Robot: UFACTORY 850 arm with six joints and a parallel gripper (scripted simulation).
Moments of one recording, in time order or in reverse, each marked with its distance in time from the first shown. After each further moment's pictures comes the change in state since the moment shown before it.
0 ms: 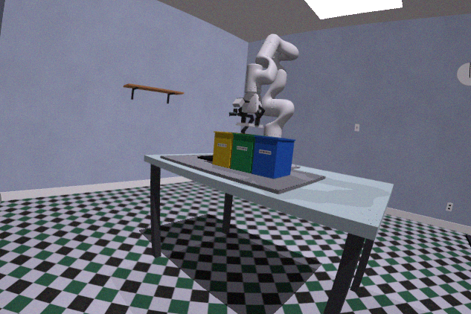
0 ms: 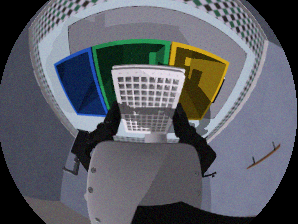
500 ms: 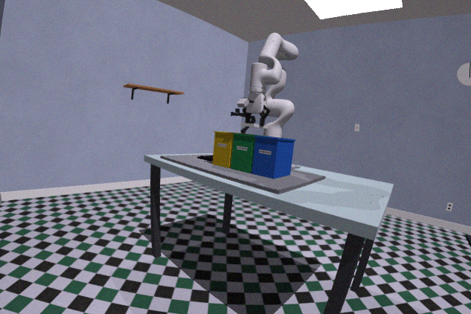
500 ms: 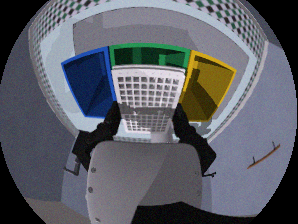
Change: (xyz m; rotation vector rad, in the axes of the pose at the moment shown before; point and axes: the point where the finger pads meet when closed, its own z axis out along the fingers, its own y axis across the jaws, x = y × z) arm 0.007 -0.034 0.001 -0.001 0.000 0.001
